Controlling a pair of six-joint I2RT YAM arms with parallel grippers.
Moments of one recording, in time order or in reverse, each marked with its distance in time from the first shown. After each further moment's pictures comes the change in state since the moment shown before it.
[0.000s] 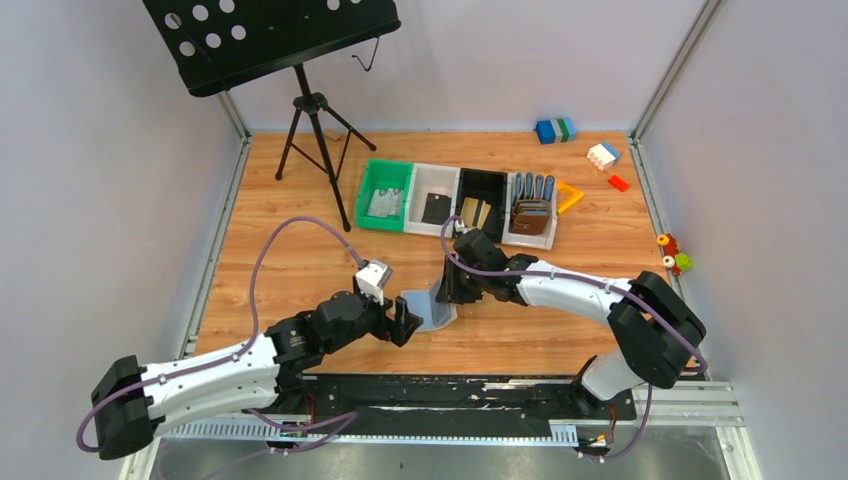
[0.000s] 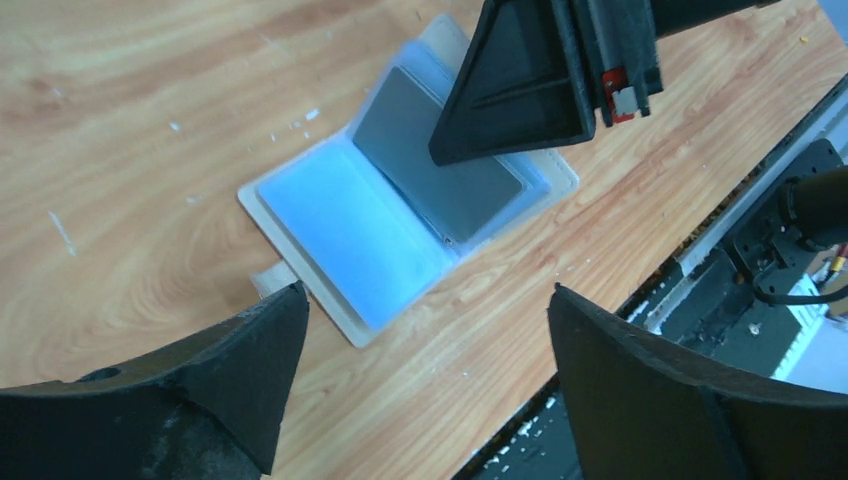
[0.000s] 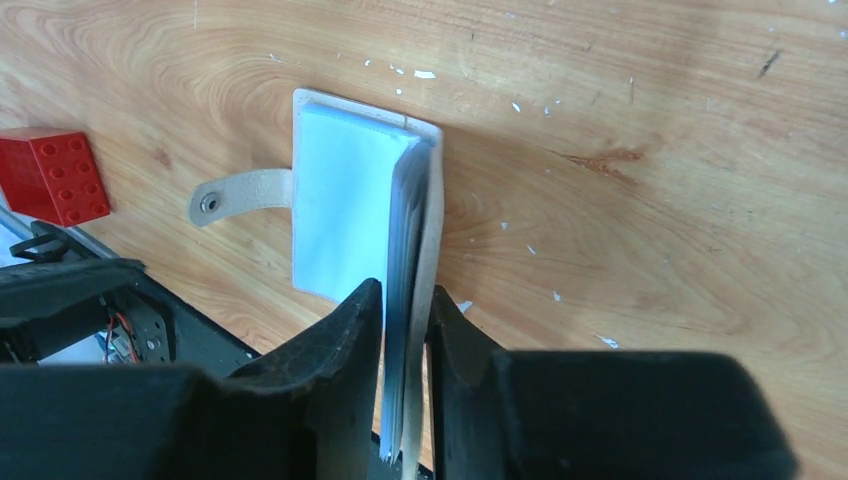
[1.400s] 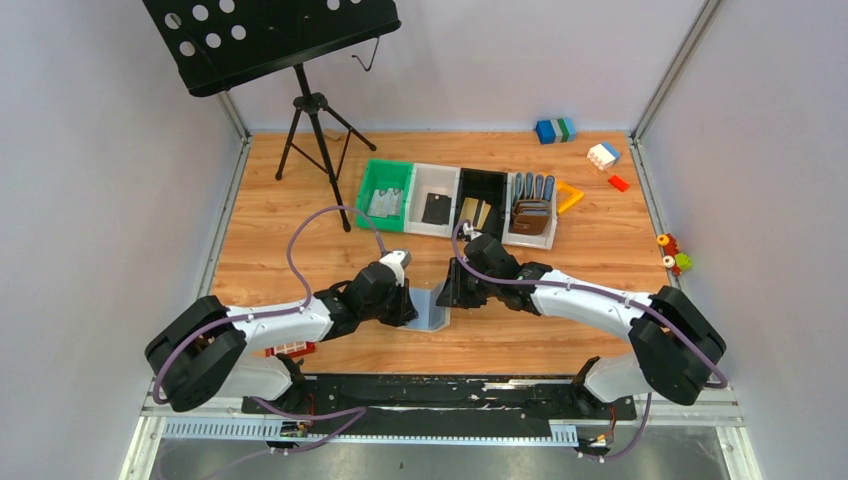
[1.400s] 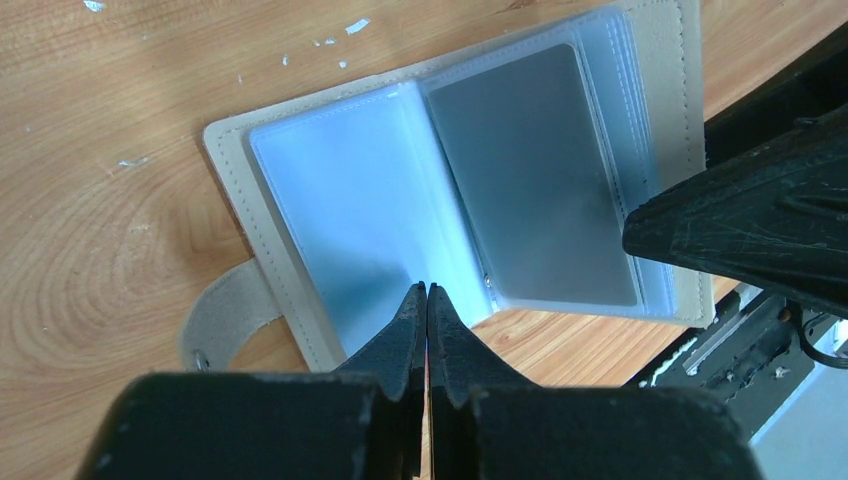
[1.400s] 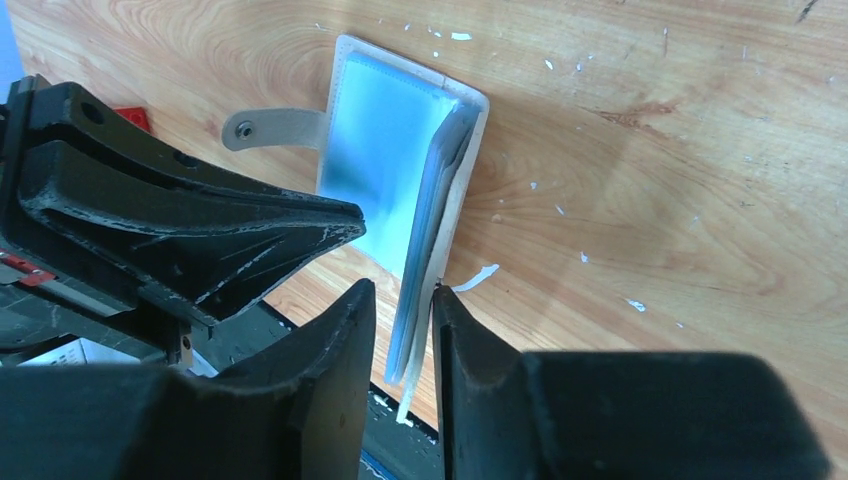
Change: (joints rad) left arm 0.200 0.560 0.127 0.098 0.280 -0.154; right arm 0.001 -0.108 -0.084 0.043 -0.040 0.039
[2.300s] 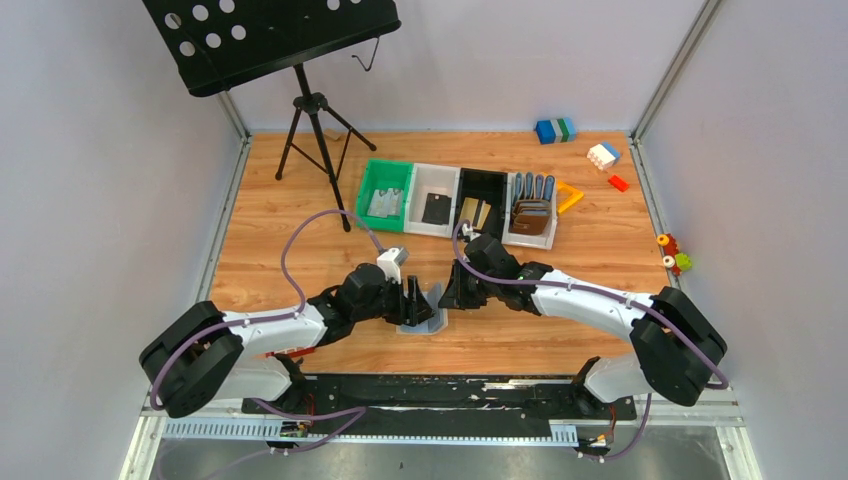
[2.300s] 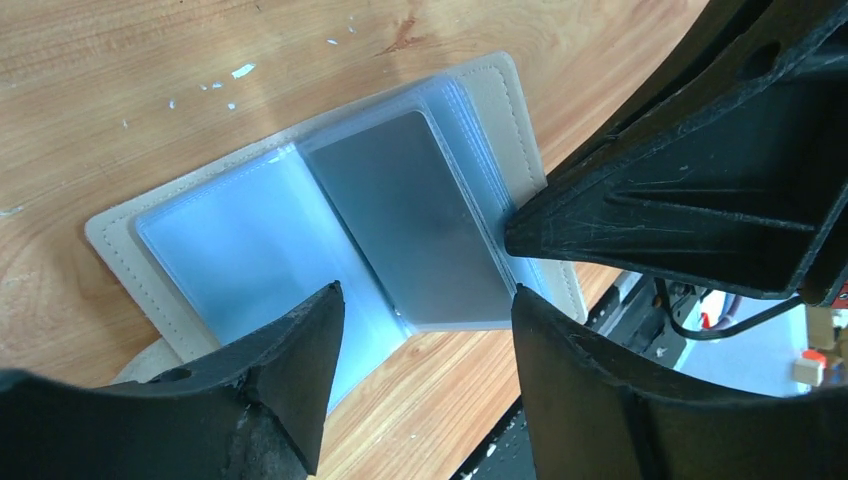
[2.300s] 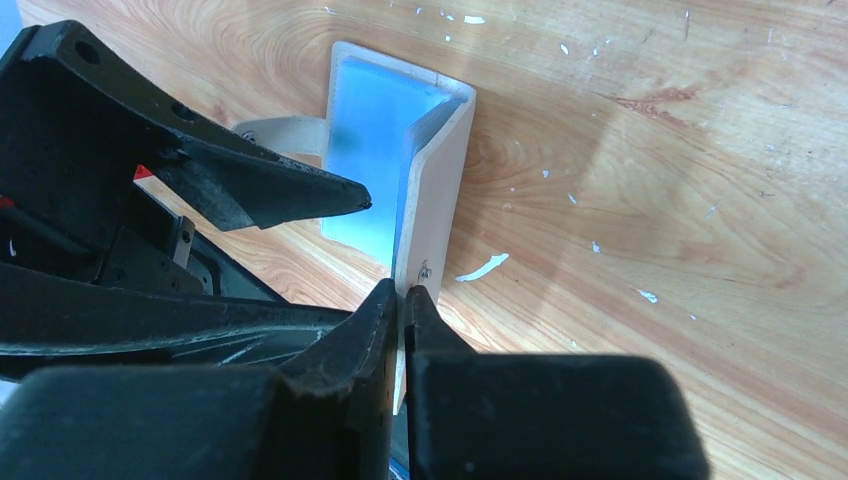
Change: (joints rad) left arm 0.025 -0.033 -0.072 0.218 0.126 -0.074; right arm 0.000 -0.009 0.002 -0.011 -0.029 -0.001
